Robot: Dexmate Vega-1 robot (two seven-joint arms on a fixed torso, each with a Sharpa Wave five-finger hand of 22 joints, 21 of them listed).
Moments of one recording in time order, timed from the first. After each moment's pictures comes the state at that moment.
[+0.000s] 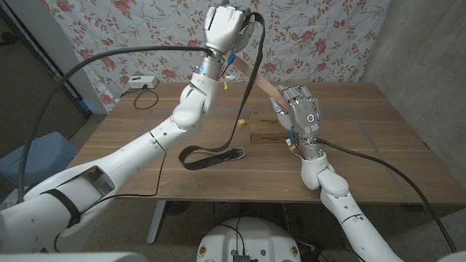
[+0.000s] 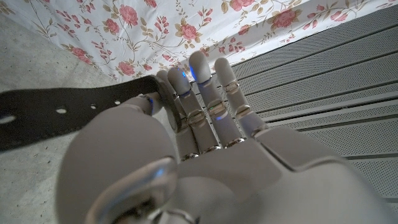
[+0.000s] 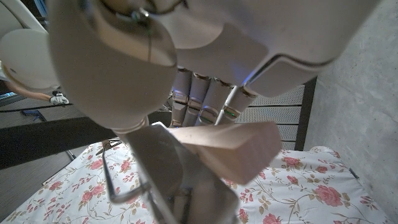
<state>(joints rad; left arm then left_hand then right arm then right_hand) 0.46 0.58 0.82 -1.86 1.16 0.51 0.58 0.90 0.05 0.46 0.16 0.69 0.89 -0.04 0.54 0.75 0.94 -0.17 0.87 1.09 0.97 -0.15 0.81 1.13 0.44 -0.02 1.17 0.36 -1.12 -0.18 -0.16 -1.59 -1.50 0.28 -1.11 0.98 0.05 0.30 -0.03 0.31 0.68 0.07 0.47 0.50 0.70 -0.03 0.80 0.84 0.92 -0.13 0.87 1.19 0.42 -0.04 1.14 0.18</state>
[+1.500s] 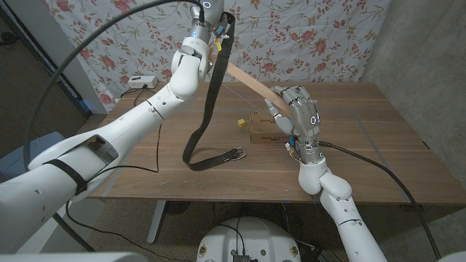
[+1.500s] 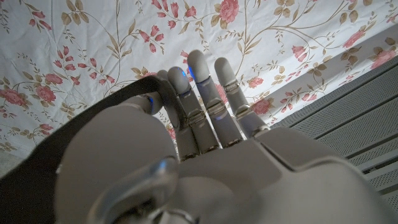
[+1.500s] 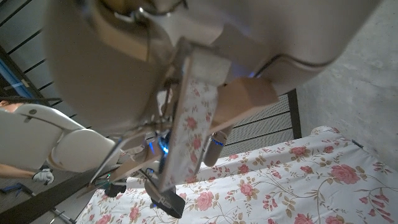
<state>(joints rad) 0.27 0.55 0.83 -1.71 1.26 0.63 0.03 0.92 0.05 0.44 0.16 0.70 0.90 -0.03 0.53 0.74 0.94 -0.17 0.84 1.10 1.00 -0.16 0.75 1.14 0.43 -0.01 1.19 0.32 -1.15 -0.04 -0.04 -1.63 -1.43 0.67 -1.11 0.98 0.05 0.30 -0.02 0.31 0.72 0.02 0.49 0.55 0.71 -0.04 0.79 0.84 0.93 -0.13 0.84 1.20 0.42 -0.05 1.13 0.18</state>
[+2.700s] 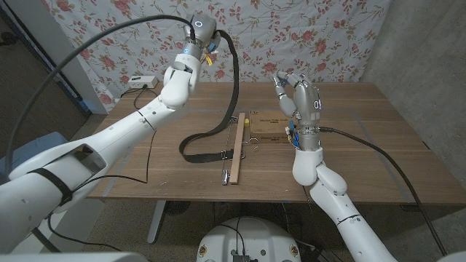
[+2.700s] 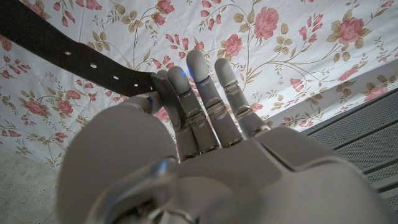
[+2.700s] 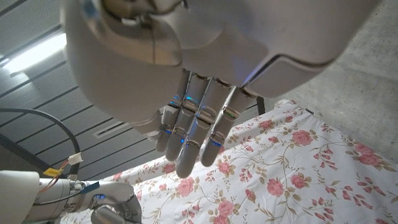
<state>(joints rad) 0.34 0.66 0.83 -1.75 1.12 0.64 0.12 0.93 0.05 0.44 0.16 0.71 0.90 -0.03 0.52 0.74 0.95 -0.16 0.82 1.11 1.02 -0.16 0.72 1.16 0.43 -0.02 1.20 0.29 -1.17 -0.16 -0.24 -1.78 -1.07 0.34 -0.82 0.85 0.07 0.19 0.08 0.25 0.73 -0.04 0.30 0.41 0.72 -0.02 0.64 0.62 0.85 -0.11 0.48 0.87 0.42 -0.01 1.07 0.17</state>
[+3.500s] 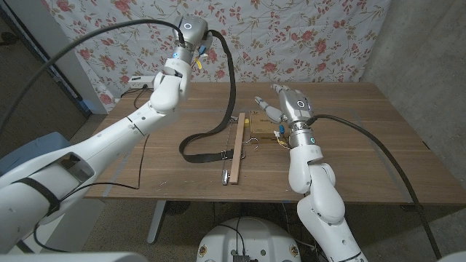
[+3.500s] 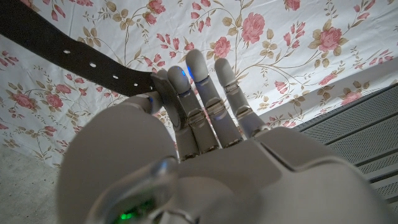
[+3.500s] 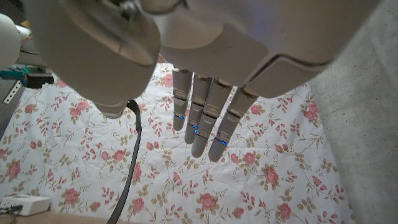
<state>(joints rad) 0.40 0.71 0.78 -1.80 1.06 0.64 0.20 0.93 0.05 0.44 0.16 0.71 0.90 -0.03 0.52 0.74 0.95 -0.17 0.81 1.11 1.02 -0.17 0.71 1.16 0.42 -0.01 1.21 0.29 -1.39 -0.06 -0.37 -2.24 -1.45 -0.26 -0.01 0.60 -0.03 0.06 0.13 0.24 0.53 0.06 0.21 0.34 0.52 0.08 0.50 0.50 0.67 -0.05 0.31 0.72 0.37 0.07 0.93 0.17</state>
